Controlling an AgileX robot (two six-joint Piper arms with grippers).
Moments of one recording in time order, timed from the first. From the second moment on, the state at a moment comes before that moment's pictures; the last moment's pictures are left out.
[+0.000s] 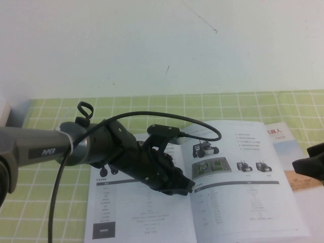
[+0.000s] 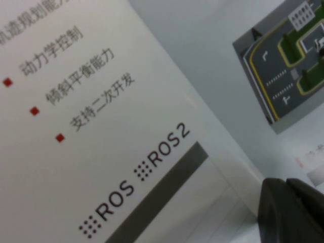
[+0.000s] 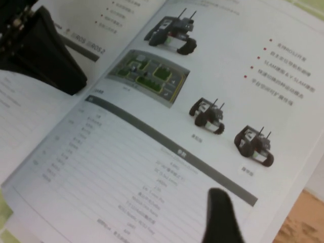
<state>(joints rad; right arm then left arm) -0.11 1.45 -0.72 1.13 0.72 -1.58 -0.51 2.04 -1.19 -0.98 0.57 0.83</state>
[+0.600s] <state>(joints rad) 0.17 1.39 -1.00 0.11 0.89 -0.63 -0.51 2.04 -1.19 -0.99 0.57 0.85</state>
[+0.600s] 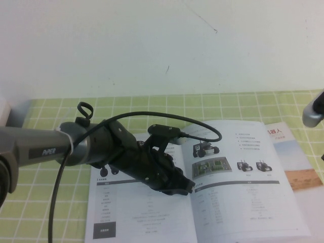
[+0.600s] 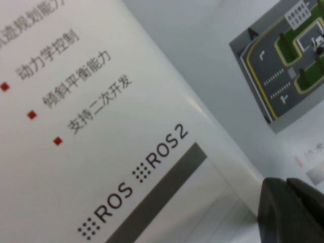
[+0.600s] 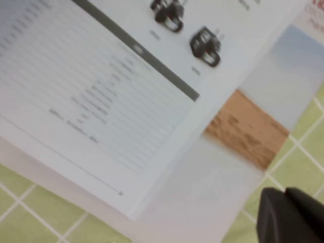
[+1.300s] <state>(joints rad) 0.17 1.72 -0.97 0.22 0.64 -0.31 -0.51 2.05 -1.19 -1.04 0.58 0.91</state>
